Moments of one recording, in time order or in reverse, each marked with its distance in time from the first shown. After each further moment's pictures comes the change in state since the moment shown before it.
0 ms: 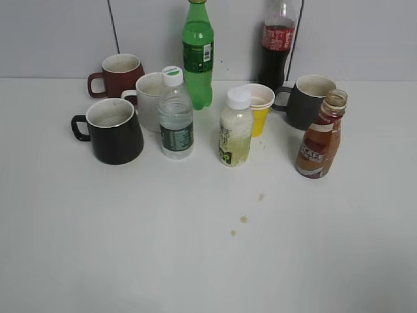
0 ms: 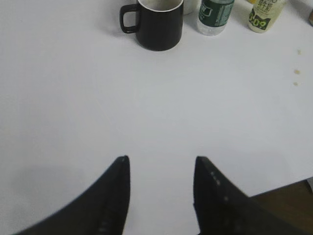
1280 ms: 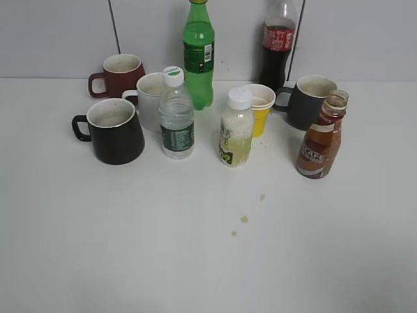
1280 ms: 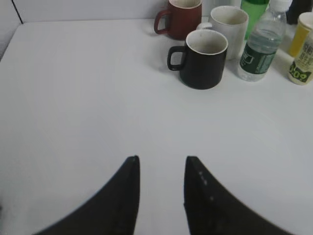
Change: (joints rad) left arm 0.187 -0.170 0.000 0.002 -0.004 0.000; right arm 0.000 -0.003 0.030 0.025 -0.060 0.003
